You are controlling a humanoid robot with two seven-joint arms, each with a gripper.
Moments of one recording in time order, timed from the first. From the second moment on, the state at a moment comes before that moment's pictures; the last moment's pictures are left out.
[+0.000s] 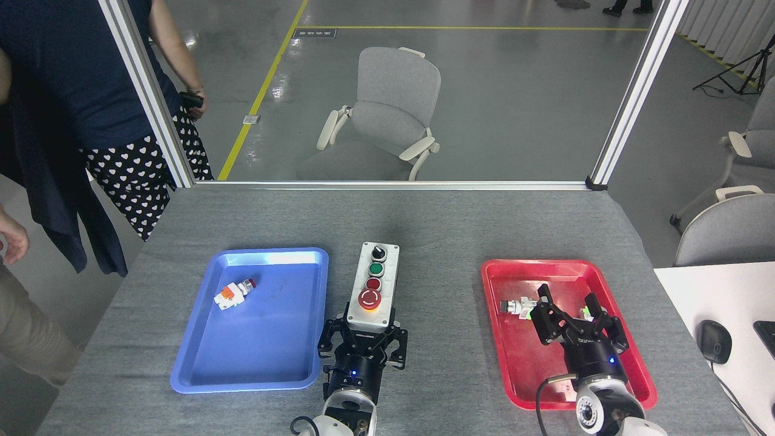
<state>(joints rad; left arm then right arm) -0.37 -0.14 -0.59 -0.97 -1.31 0.42 0.27 -0.21 -0.08 -0.09 -1.20 1.16 -0.18 -0.14</state>
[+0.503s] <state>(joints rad) -0.37 -0.14 -0.73 -0.87 -1.26 0.39 0.27 -0.22 -0.08 -0.09 -1.20 1.15 -0.18 -0.13</state>
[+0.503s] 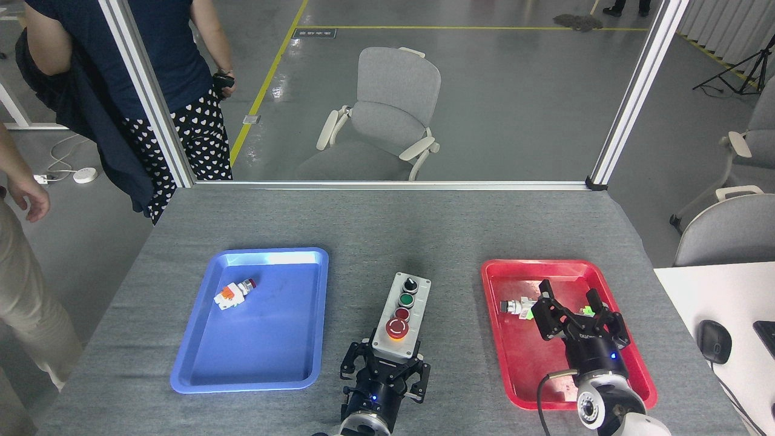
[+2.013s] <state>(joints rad) -0.42 -0.13 -0.76 -0.79 -1.20 0.34 0.36 -0.24 -0.11 -0.09 -1.20 1.12 -0.24 -0.14</state>
